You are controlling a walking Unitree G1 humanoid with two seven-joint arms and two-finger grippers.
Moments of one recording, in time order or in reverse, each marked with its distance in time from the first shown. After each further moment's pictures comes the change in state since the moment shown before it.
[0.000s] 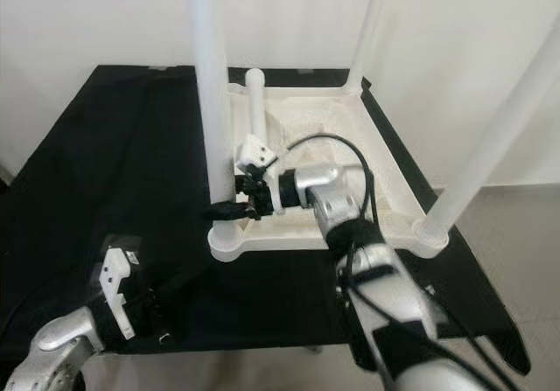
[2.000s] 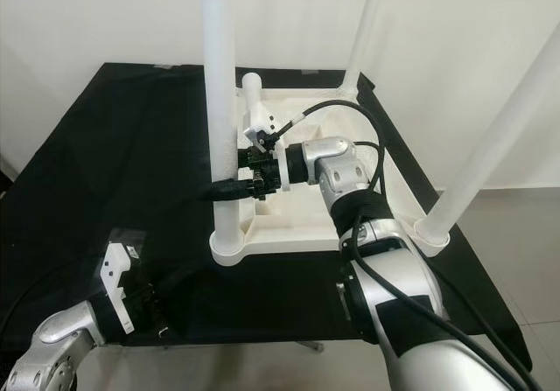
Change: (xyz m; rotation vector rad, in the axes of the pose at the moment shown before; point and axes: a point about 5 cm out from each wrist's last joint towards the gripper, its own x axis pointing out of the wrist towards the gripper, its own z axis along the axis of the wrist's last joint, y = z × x) left arm 0.006 0.010 0.000 -0.007 0.017 -0.008; right arm -0.004 -0.032 0.065 -0.039 -0.012 0.316
